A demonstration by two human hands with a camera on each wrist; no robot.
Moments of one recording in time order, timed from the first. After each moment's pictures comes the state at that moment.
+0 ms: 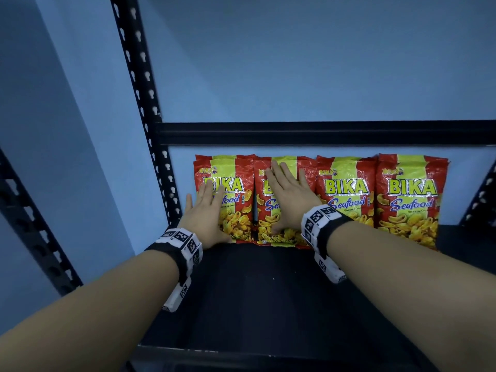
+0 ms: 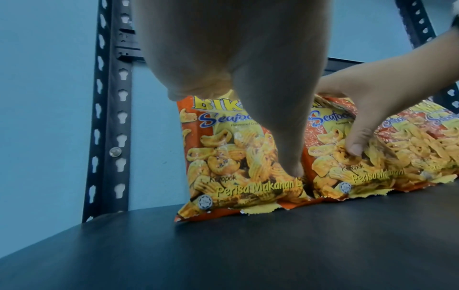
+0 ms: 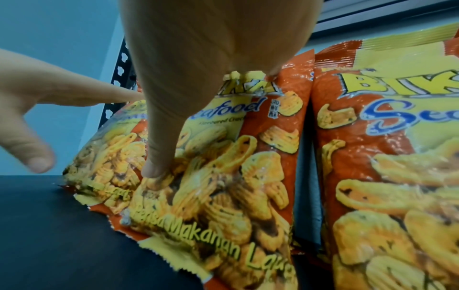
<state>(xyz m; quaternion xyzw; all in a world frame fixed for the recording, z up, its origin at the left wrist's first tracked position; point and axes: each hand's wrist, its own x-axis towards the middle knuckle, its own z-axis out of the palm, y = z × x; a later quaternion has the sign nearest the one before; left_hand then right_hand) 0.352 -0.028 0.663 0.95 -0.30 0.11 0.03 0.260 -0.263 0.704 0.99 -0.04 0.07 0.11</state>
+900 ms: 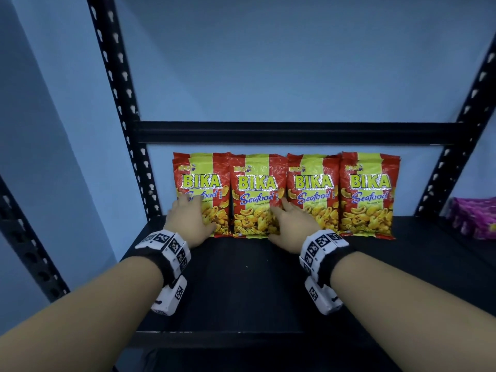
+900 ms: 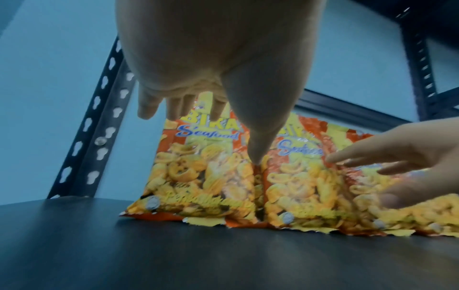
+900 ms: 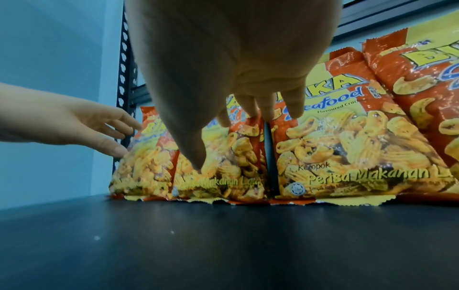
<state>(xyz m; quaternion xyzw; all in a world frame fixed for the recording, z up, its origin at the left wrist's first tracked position) 0.306 -0.040 0.666 0.96 -0.22 0.09 0.13 0.168 -0.274 0.671 0.99 -0.14 0.02 0.00</state>
